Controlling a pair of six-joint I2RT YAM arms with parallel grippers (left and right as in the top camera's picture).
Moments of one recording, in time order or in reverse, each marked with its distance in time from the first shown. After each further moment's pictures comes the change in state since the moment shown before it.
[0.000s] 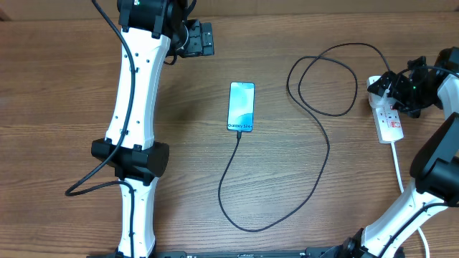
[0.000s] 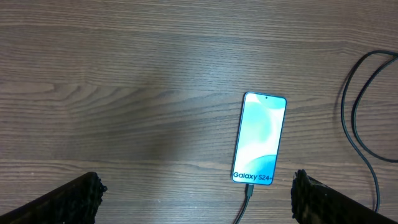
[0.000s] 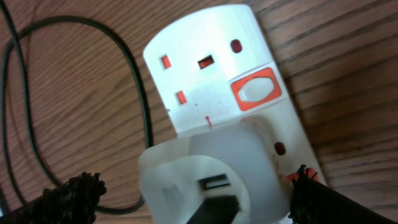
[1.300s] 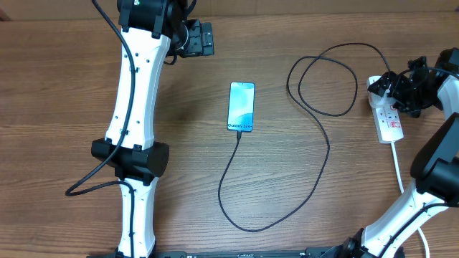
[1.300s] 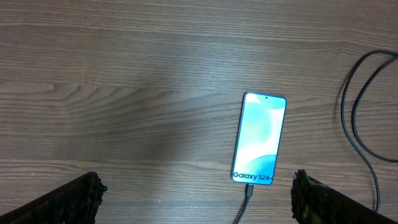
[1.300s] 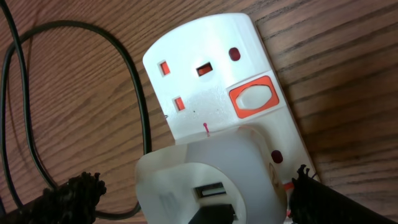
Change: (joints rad) left arm 0.000 0.000 0.000 0.000 0.000 0.000; right arm -0.002 0.000 -0.013 0.022 -0.013 -0.007
